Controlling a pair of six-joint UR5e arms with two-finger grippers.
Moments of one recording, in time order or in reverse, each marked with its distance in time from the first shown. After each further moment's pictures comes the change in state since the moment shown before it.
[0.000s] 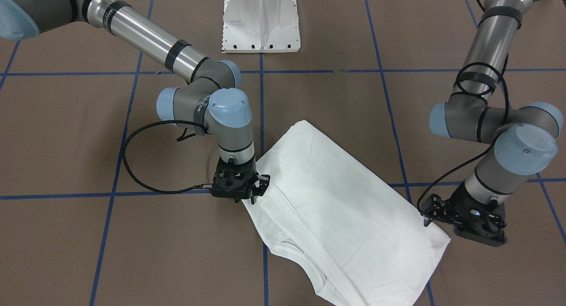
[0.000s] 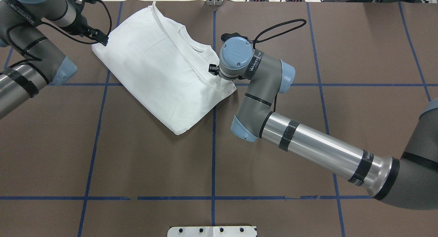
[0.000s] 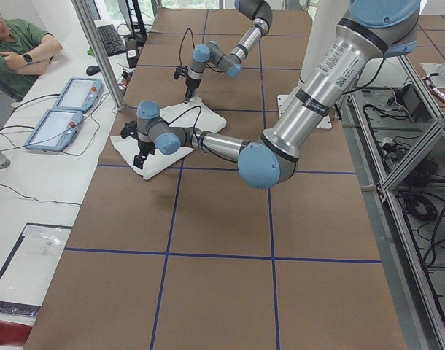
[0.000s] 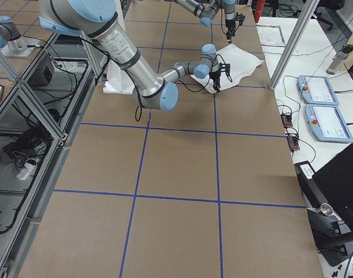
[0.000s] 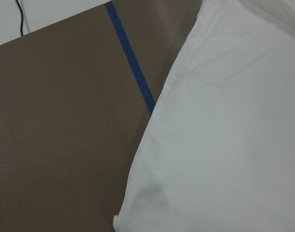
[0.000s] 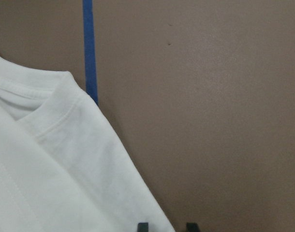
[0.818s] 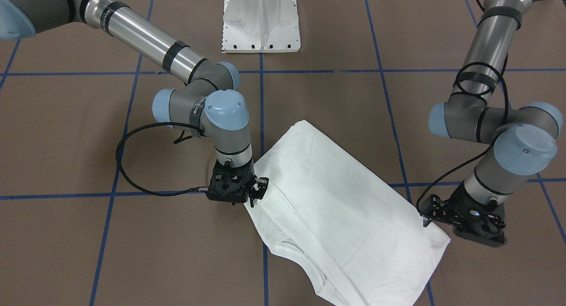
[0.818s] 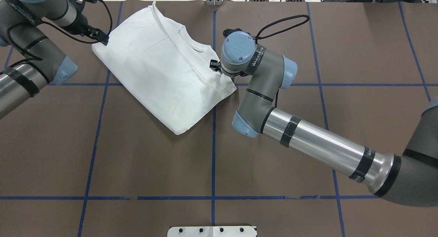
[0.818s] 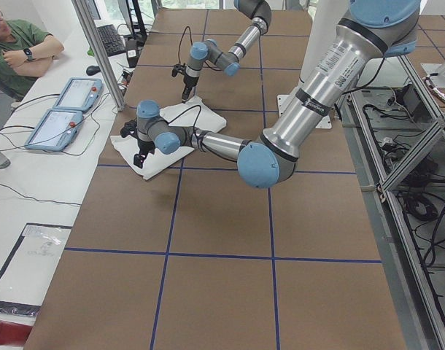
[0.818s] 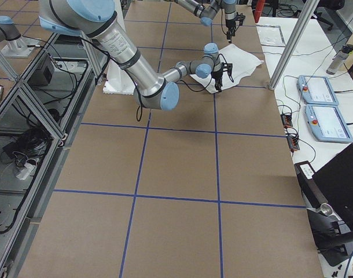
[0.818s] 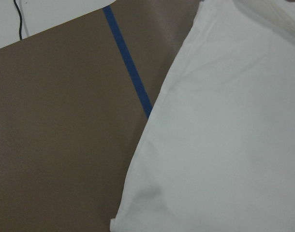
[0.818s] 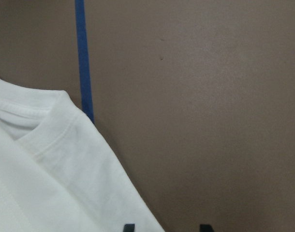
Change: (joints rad) left arm 0.000 -0.003 0.000 0.001 -0.001 -0.001; right arm 0.018 0.002 0.000 0.002 0.019 0.026
